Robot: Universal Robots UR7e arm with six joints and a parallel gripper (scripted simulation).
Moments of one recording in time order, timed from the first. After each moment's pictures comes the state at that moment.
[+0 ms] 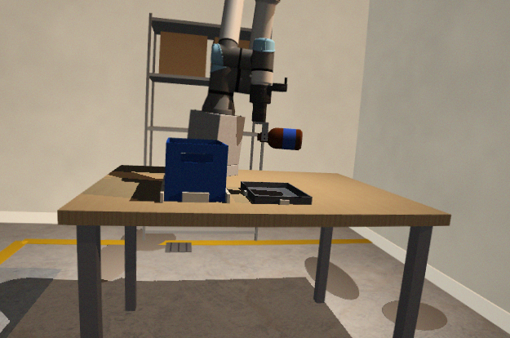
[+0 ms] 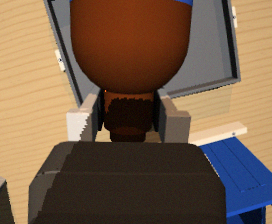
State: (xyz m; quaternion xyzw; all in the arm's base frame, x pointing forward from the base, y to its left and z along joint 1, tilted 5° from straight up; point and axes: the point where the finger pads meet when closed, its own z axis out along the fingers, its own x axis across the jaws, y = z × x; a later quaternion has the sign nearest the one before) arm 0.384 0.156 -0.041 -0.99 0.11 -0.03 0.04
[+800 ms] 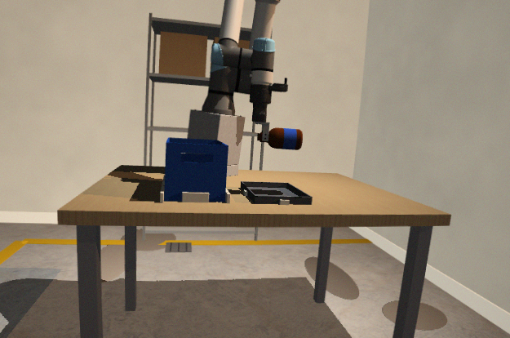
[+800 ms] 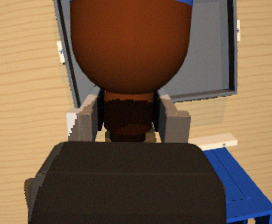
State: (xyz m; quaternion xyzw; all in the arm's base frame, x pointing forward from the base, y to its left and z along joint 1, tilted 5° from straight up) arm 0.384 0.156 -0.041 -1.00 0.05 -0.03 0.04
